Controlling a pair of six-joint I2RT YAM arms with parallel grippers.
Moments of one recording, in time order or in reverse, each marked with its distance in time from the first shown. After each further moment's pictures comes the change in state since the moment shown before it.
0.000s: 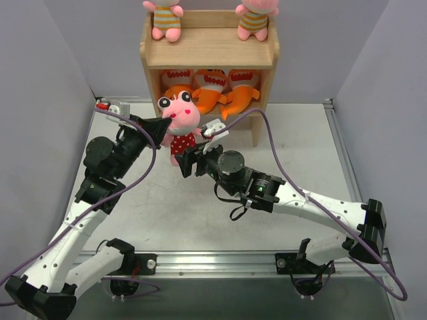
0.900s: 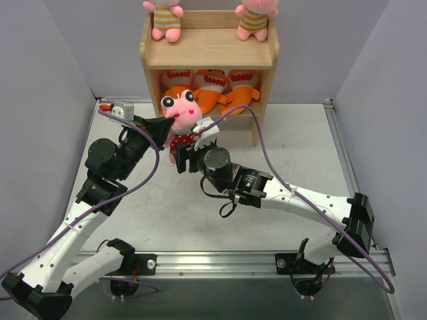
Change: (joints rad) left arm -0.080 0.003 0.020 0.013 -0.076 0.055; right arm 0.001 0.117 0.090 -0.051 0.105 -0.006
